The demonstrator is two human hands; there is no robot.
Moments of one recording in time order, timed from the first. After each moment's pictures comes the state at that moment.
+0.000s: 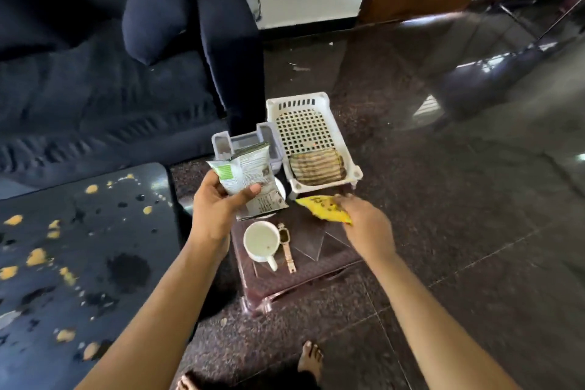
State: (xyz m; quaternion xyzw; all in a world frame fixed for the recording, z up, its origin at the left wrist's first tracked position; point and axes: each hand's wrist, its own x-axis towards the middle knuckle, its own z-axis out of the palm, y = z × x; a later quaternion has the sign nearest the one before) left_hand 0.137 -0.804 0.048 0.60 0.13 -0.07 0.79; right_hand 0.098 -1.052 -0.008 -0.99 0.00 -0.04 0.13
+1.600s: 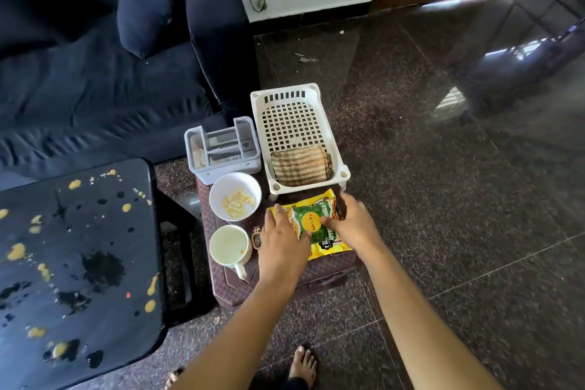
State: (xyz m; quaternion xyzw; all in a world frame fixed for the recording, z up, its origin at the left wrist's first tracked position) left_hand 0.099 -0.955 -0.015 0.90 0.12 -0.22 0.35; right_hand 0.127 -1.099 -0.045 -0.87 0.21 0.20 0.39
